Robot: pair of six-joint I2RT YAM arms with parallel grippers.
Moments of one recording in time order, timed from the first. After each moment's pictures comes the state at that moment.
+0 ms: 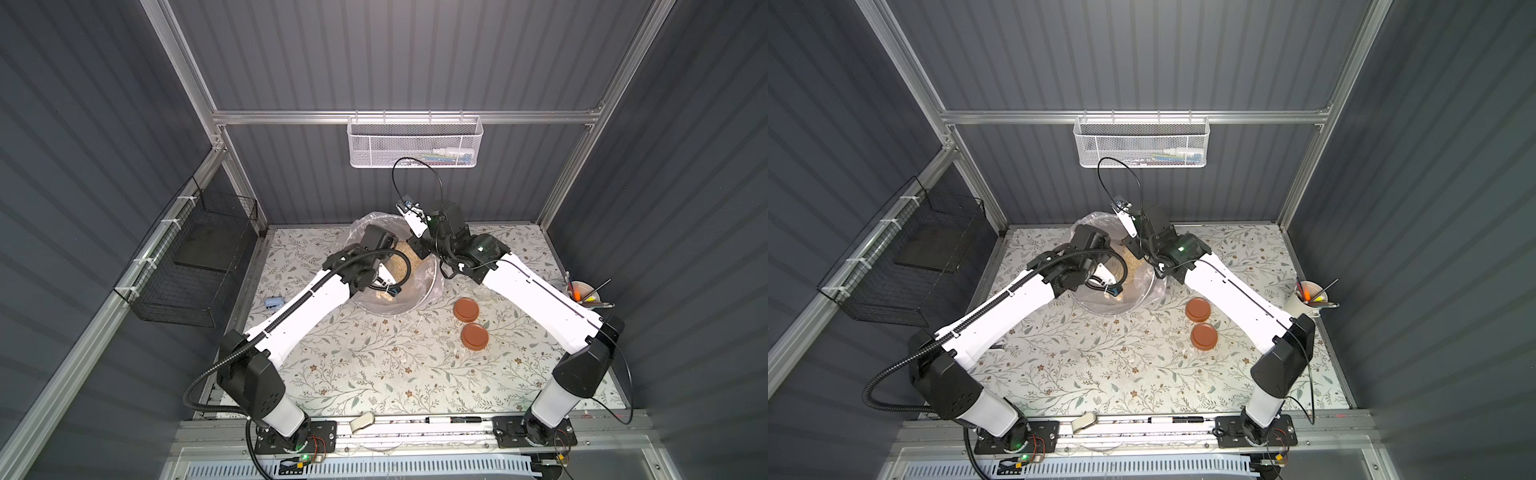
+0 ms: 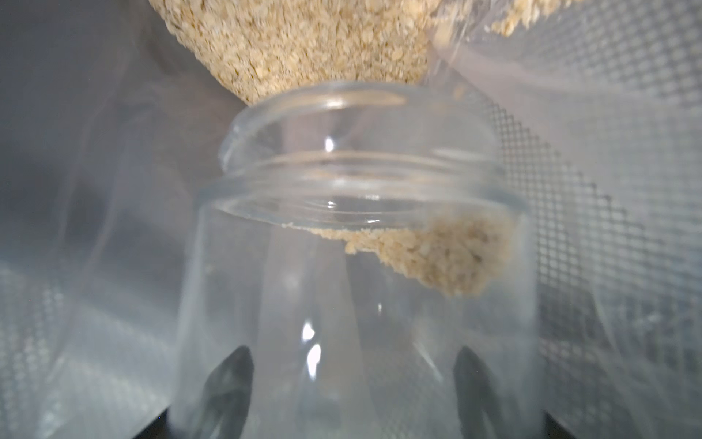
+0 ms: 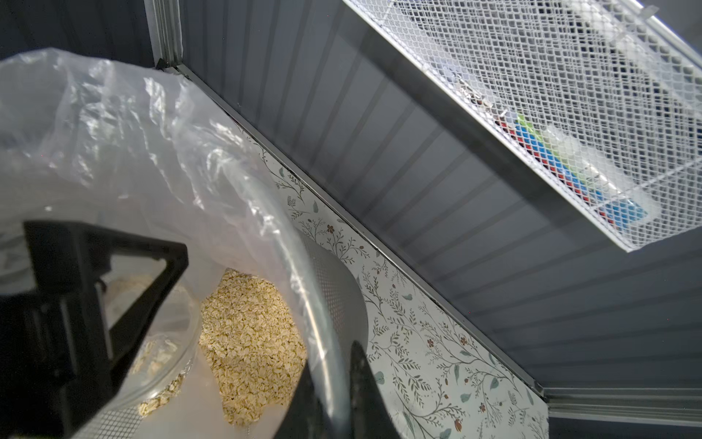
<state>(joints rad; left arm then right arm) -0.66 1.57 1.51 -0.71 -0.51 1.98 0.76 1.71 1.81 -0.57 0.34 -0.29</state>
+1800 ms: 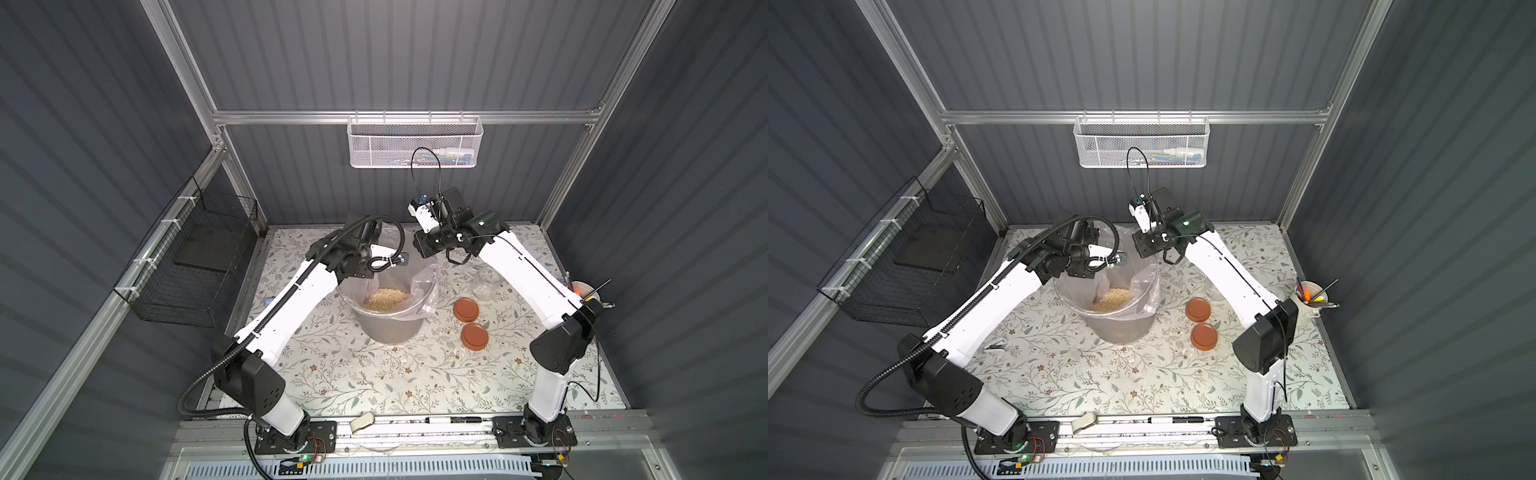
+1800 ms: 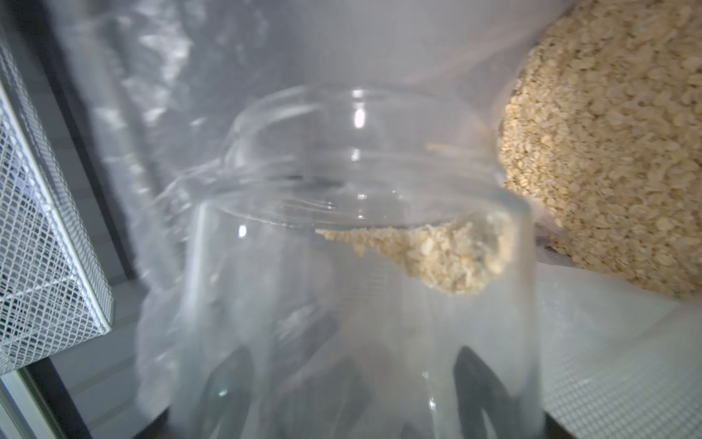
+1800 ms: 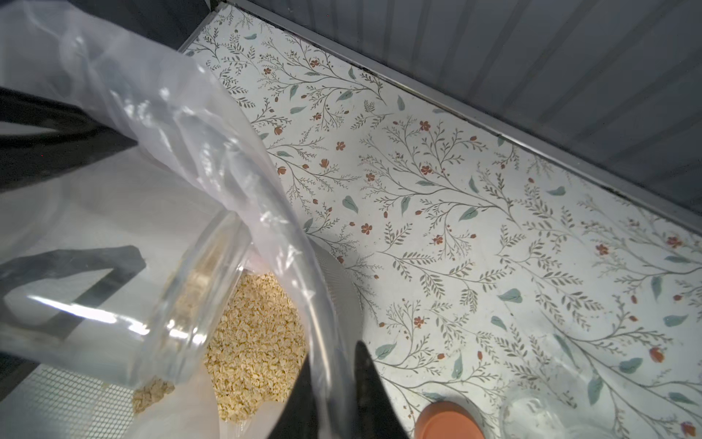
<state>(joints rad) -0.57 1.59 1.64 -0.82 -0.21 1.32 0.61 1.88 2.05 -0.98 -0.07 0.07</state>
